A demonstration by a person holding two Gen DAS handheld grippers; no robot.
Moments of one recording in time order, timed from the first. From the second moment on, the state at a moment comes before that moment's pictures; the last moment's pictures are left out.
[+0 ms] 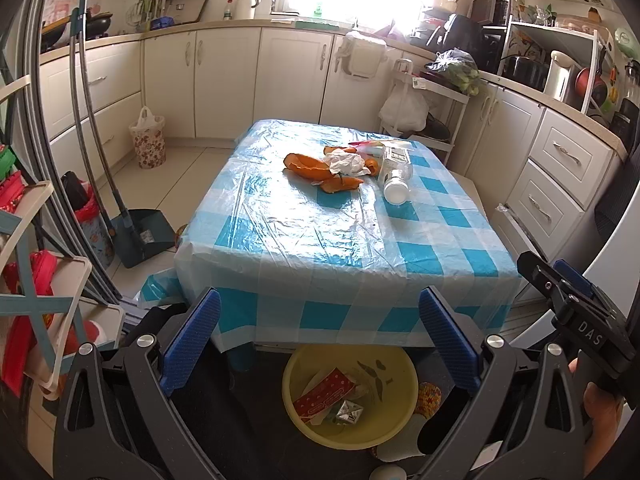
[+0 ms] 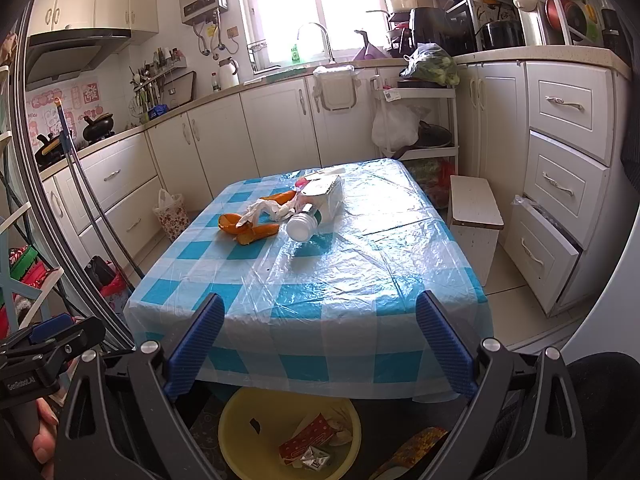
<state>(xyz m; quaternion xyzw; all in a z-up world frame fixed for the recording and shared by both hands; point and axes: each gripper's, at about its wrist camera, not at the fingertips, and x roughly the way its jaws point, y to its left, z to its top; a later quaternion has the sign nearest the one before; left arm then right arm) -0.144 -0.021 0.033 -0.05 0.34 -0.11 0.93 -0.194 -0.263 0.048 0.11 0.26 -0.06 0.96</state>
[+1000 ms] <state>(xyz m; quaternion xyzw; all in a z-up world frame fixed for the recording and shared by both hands) -0.142 -0.028 0.039 -0.01 0.34 -0.07 0.94 -0.199 -0.258 0.057 0.08 0.24 -0.05 0.97</state>
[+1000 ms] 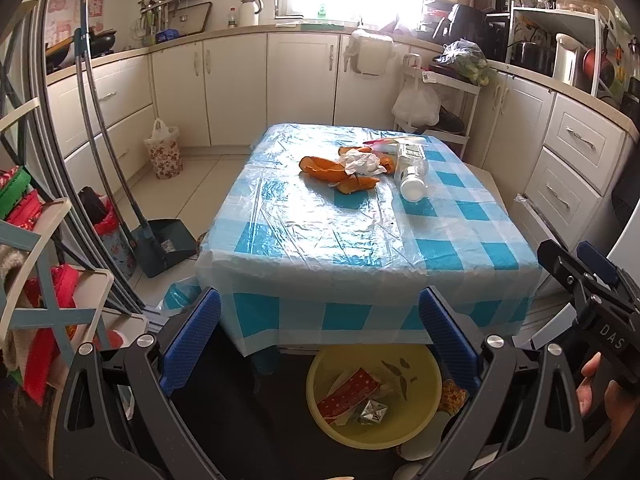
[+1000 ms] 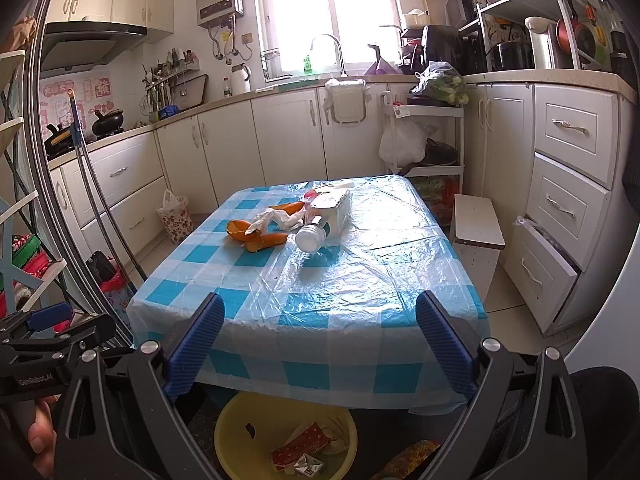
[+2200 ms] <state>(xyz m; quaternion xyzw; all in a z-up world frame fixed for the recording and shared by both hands) -0.142 -0.032 0.037 0.01 0.35 -0.07 0.94 -0.198 -0.251 0.057 0.07 0.24 -0.05 0.97</state>
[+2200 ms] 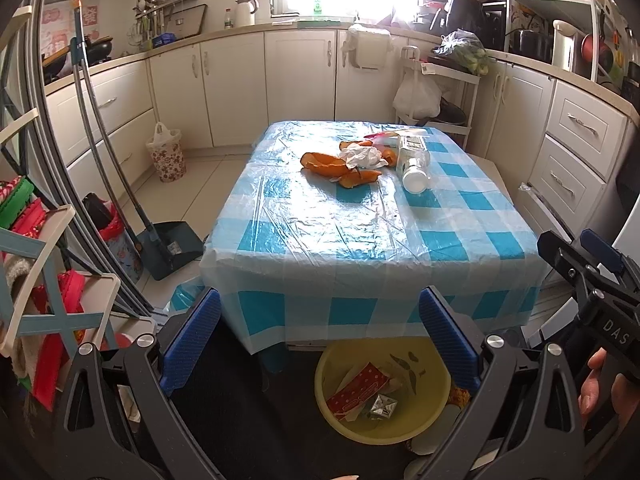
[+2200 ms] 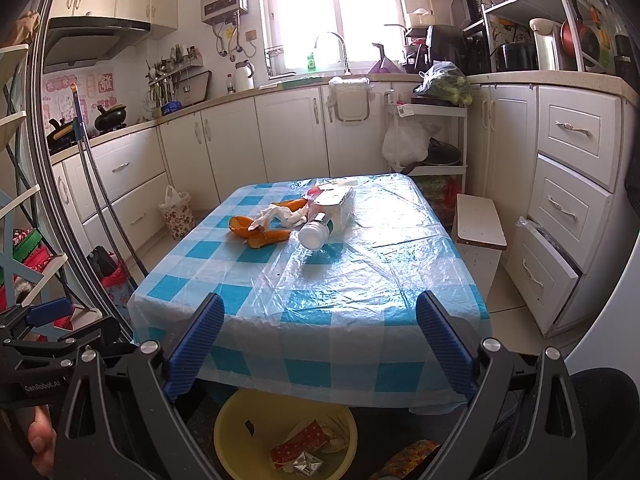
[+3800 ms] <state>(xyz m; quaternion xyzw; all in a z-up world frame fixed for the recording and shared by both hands) -0.144 -0.030 0.037 0.01 0.35 -0.07 0.93 -0.197 -0.248 0.053 0.07 0.25 -0.04 0.97</state>
